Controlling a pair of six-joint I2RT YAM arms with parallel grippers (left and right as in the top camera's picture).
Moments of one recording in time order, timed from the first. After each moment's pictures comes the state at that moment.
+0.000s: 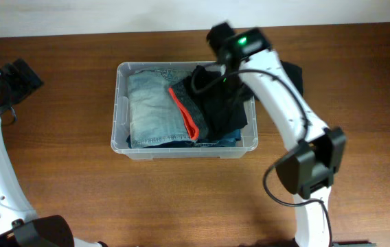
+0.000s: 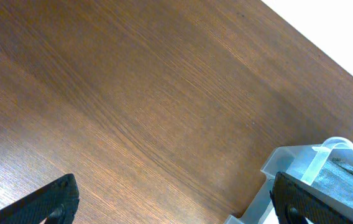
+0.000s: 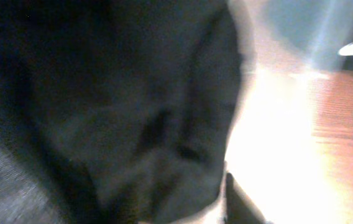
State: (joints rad) left arm 0.40 1.68 1.90 -1.21 -0.02 -0.30; right arm 0.40 2.18 2.29 -1.56 0.06 0.31
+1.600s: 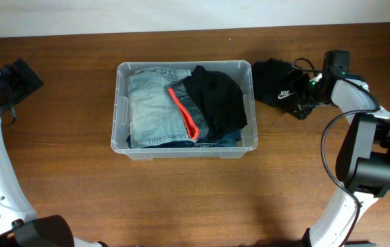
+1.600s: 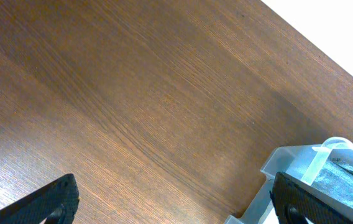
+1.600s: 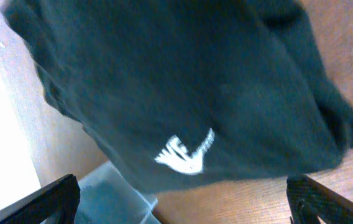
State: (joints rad) left arm 0.40 1.68 1.90 -1.21 -0.02 -0.30; right arm -0.22 2.10 1.47 -0.57 -0.54 0.86
